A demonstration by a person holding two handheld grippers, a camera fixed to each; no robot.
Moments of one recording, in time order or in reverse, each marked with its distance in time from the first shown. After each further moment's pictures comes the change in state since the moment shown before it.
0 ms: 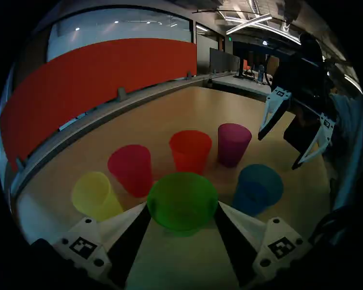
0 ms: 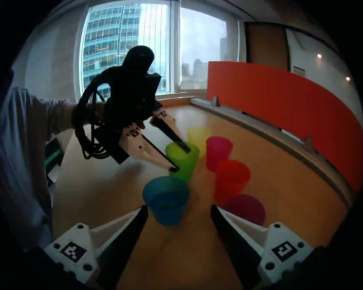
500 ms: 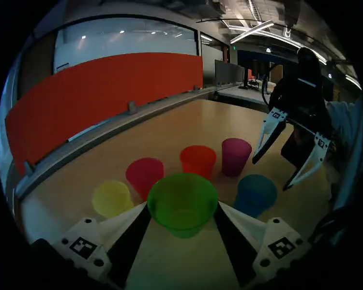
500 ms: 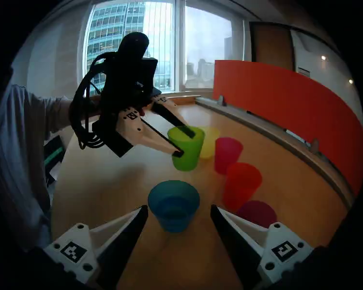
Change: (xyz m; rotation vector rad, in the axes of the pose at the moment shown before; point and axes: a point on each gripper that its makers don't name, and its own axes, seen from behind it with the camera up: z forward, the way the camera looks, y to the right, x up) left arm 0.023 -0.011 -0.031 0.053 0.081 -0.003; right arm 0.003 -0.012 0.024 0.026 -0.008 -0.019
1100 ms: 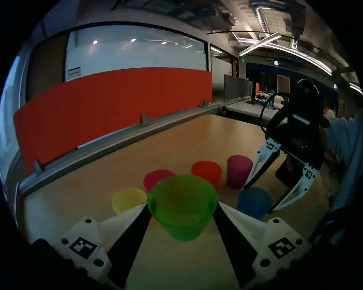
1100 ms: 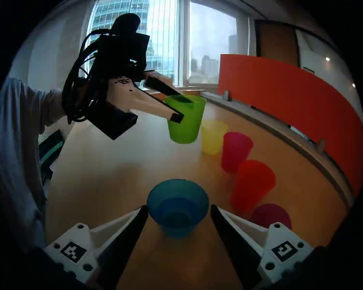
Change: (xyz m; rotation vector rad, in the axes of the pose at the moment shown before) left arm 0.023 -0.019 -0.039 0.048 0.081 -0.050; right arm -0.013 -0.004 0.029 0.012 -0.032 -0.026
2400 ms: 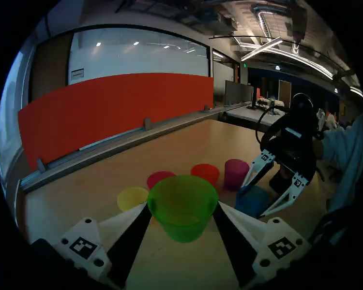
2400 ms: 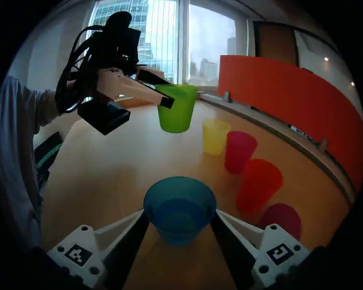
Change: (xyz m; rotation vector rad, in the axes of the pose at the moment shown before) left arm 0.004 0.001 -0.023 0.008 0.031 -0.019; right arm 0.004 -0.005 0.011 -0.009 0.042 0.013
